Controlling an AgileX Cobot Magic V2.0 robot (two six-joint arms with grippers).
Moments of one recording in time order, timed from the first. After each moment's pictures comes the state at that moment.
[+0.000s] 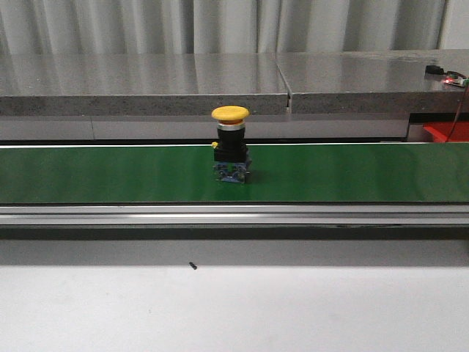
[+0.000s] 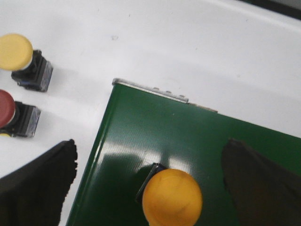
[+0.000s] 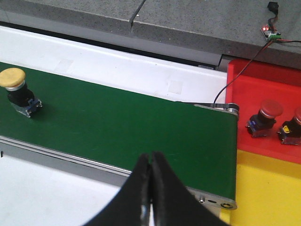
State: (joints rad) left arm 0.22 1.55 -1.22 -0.18 0.68 0.04; right arm -0.04 0.56 -0.71 0.29 0.68 -0.32
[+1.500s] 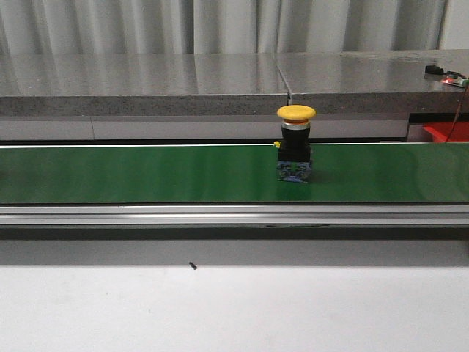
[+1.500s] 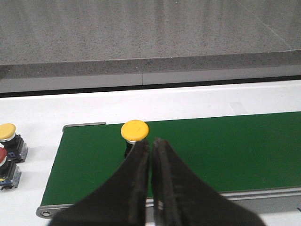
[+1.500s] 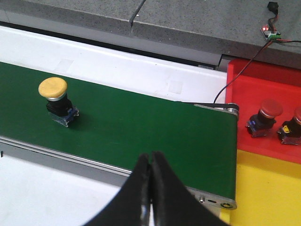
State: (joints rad) left arm -0.02 0.49 -0.58 -0.21 0.49 0.19; right arm -0.04 0.56 -0.71 0.29 0.68 -0.32
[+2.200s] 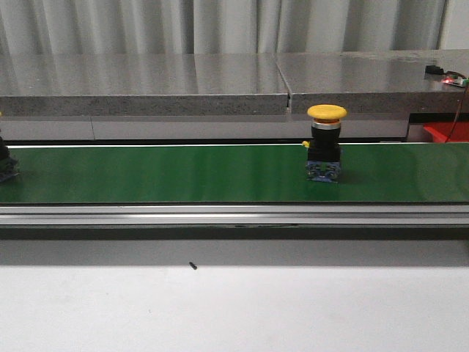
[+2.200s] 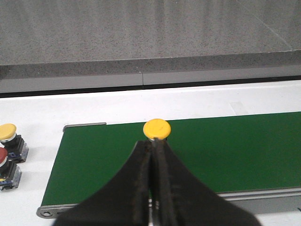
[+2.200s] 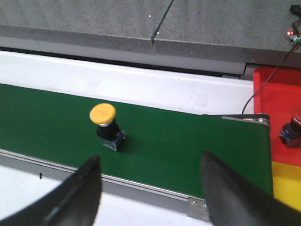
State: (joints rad) left arm -0.02 0.49 -0.58 -0.21 0.49 0.19; right arm -0.04 0.56 -0.71 0.43 0.65 -0.32
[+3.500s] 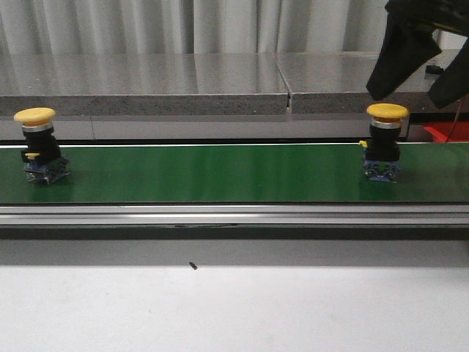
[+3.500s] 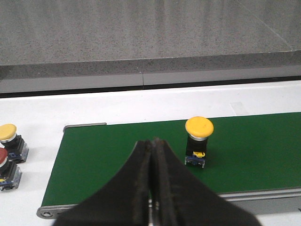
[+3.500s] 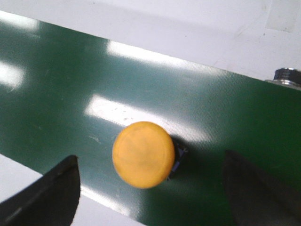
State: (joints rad) left arm -0.02 0.49 -0.58 -0.21 0.49 0.19; right arm 0.09 1.47 -1.09 0.44 0.69 -0.35
